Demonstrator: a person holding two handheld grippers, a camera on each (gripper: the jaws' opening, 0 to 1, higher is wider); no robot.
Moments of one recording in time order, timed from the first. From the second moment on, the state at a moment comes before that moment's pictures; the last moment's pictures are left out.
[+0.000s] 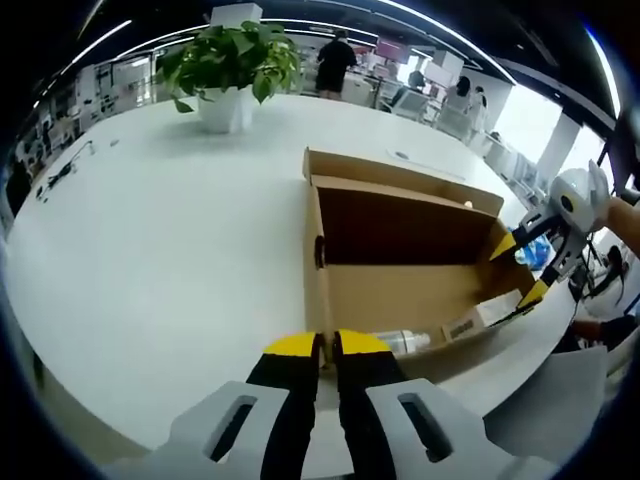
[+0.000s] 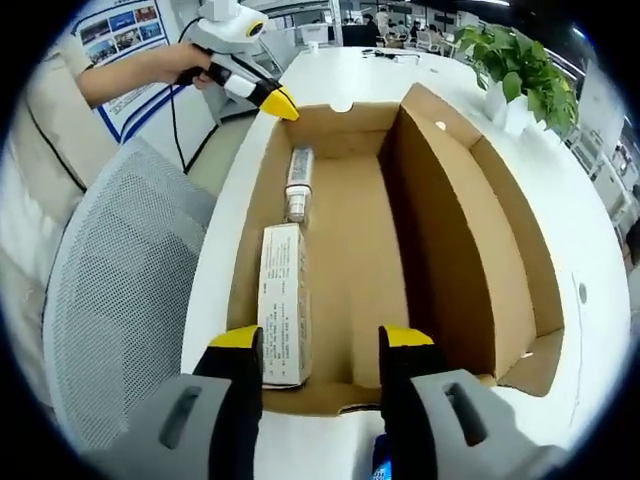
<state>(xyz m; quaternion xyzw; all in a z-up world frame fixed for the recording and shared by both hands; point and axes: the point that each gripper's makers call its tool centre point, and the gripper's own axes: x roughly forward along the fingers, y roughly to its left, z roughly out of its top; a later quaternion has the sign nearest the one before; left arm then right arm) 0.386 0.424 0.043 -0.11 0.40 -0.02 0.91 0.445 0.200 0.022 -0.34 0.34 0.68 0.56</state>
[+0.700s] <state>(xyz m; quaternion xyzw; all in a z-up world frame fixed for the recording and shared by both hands) 0.385 0.425 0.042 -0.12 0.40 -0.02 0.91 0.427 0.205 0.014 -0.34 0.35 0.69 0.53</state>
